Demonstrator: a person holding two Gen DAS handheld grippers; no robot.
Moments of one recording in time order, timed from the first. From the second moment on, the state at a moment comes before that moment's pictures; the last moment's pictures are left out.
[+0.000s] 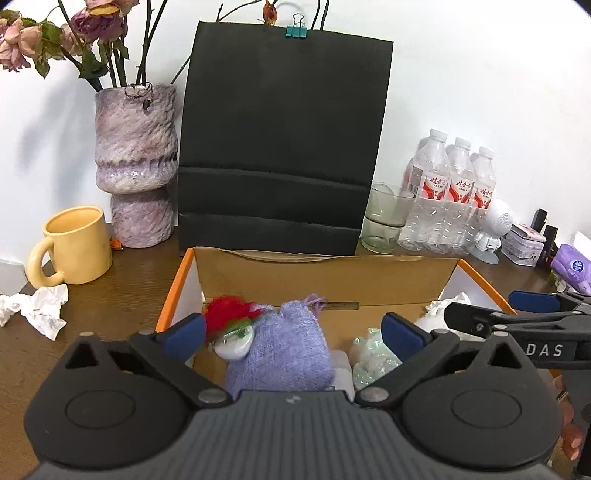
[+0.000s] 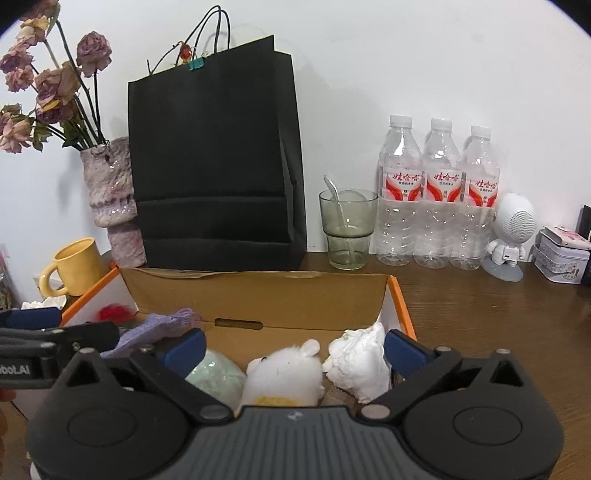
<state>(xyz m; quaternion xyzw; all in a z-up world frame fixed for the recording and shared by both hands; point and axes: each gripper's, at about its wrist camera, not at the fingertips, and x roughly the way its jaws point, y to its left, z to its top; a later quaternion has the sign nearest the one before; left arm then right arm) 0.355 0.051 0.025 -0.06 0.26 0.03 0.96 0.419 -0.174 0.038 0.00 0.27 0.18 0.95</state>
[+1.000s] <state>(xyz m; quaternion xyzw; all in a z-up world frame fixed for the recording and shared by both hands) 0.202 0.025 0.003 -0.03 0.25 -0.02 0.97 0.264 -0.251 -0.001 -0.05 0.30 0.14 0.94</state>
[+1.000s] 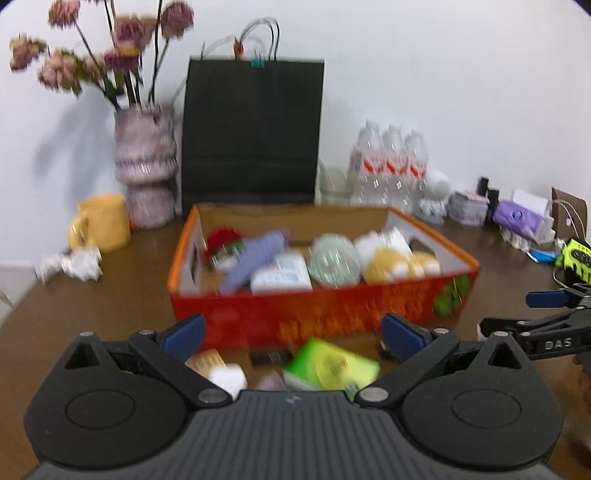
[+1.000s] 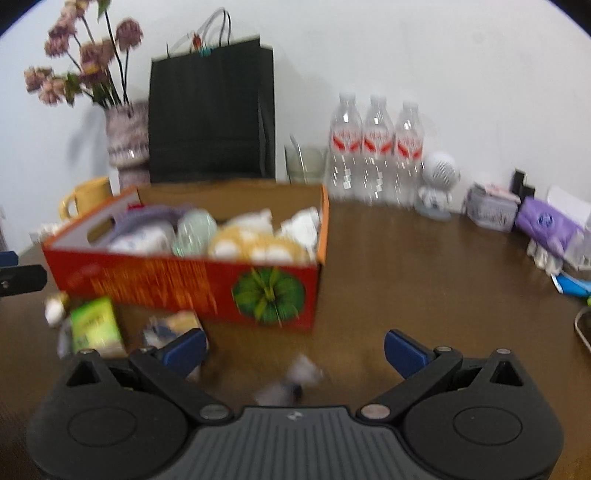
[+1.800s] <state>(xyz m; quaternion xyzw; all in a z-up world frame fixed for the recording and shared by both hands) 0.237 -0.013 -0.040 0.05 0.31 -0.05 0.95 0.277 -0.249 -0.023 -0.02 0.34 0.12 0.93</state>
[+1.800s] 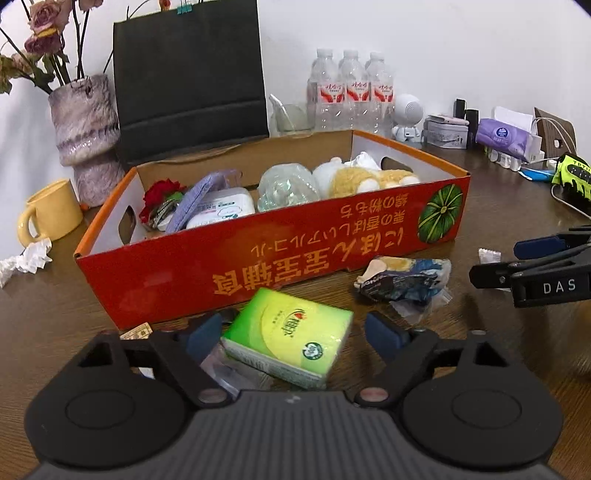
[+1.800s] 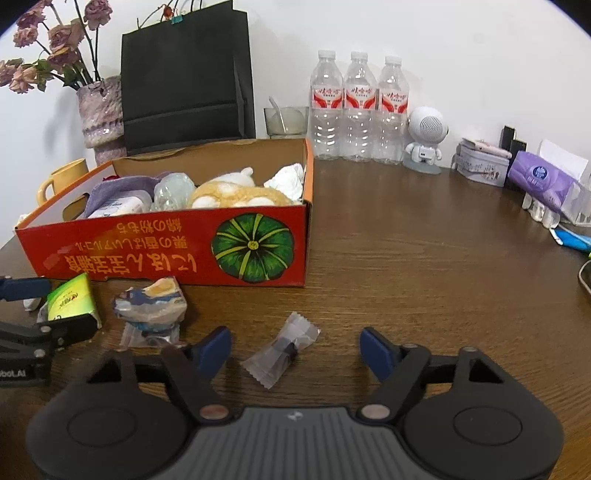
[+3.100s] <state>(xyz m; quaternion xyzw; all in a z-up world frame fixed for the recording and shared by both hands) 0.191 0.014 0.009 -0.03 0.21 -0.06 0.97 0.237 -0.255 0.008 0.00 0.26 0.17 0.95</state>
